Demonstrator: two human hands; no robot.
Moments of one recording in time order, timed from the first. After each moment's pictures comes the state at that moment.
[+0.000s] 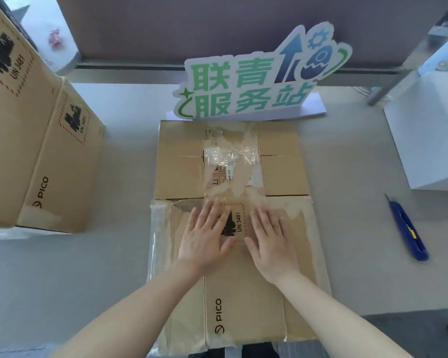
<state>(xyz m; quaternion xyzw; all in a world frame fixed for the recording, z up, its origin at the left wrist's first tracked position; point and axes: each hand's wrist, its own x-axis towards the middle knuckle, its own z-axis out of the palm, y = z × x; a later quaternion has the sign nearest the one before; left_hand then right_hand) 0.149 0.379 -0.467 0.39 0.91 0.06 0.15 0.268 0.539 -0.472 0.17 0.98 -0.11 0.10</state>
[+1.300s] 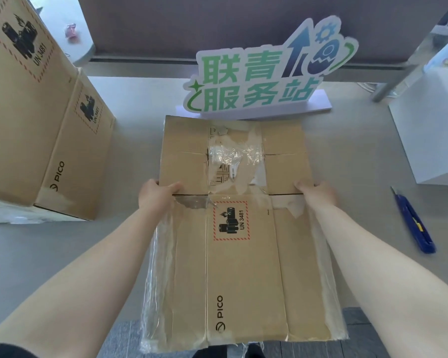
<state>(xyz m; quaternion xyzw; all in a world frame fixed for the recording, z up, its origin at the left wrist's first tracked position) 0.037 0.328 -0.445 -0.12 0.87 0.40 0.24 0.214 0.657 -0.450 0.57 0.73 -0.38 0.04</state>
